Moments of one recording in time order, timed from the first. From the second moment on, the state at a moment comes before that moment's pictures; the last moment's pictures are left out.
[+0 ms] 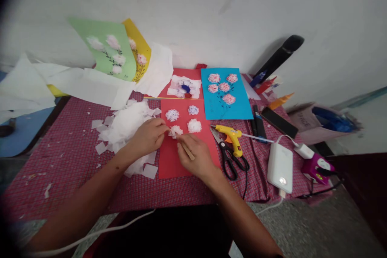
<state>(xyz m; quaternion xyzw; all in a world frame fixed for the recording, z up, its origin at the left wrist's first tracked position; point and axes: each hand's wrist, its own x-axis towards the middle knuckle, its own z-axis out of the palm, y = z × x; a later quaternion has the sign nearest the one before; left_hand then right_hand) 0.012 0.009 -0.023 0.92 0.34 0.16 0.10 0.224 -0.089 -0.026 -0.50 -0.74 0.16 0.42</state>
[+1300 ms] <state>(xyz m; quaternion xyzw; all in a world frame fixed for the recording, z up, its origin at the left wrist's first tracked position) 0.008 0.013 -0.024 0.92 0.36 0.12 0.08 0.222 -0.167 0.053 -0.45 -0.76 0.09 0.46</state>
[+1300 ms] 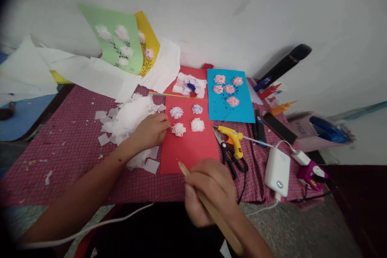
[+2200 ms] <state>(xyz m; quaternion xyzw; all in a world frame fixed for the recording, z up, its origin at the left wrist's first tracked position) -0.045 -0.035 -0.012 0.92 0.37 0.05 0.13 0.183 -0.172 -0.041 -0.45 -0.75 0.16 0.45</state>
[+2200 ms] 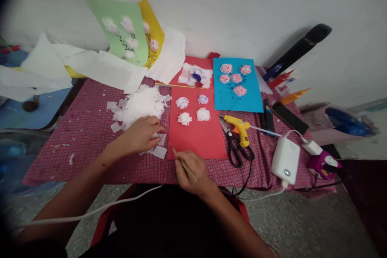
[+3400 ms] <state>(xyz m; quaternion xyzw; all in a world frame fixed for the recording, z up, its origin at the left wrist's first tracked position) -0.003 -0.018 -0.013 0.62 0.46 0.31 0.56 0.198 -0.162 -0.027 -0.52 -0.62 0.29 0.50</state>
